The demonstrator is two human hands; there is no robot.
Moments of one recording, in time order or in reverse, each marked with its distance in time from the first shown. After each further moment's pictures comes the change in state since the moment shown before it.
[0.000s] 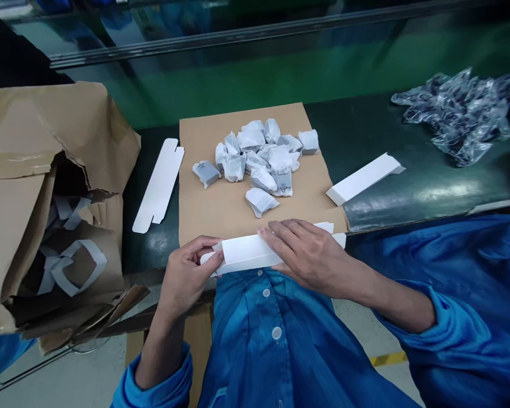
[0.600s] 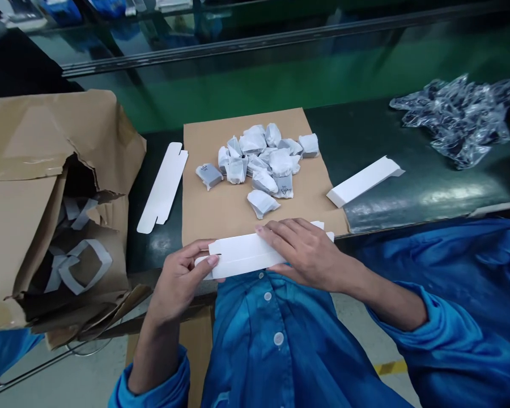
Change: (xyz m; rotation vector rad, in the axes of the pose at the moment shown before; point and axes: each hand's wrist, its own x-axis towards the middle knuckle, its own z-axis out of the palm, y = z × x) left_hand -0.007 -0.005 -0.004 -0.178 -0.057 0.010; right_hand 0.002 0.001 0.010 0.144 0.040 0.033
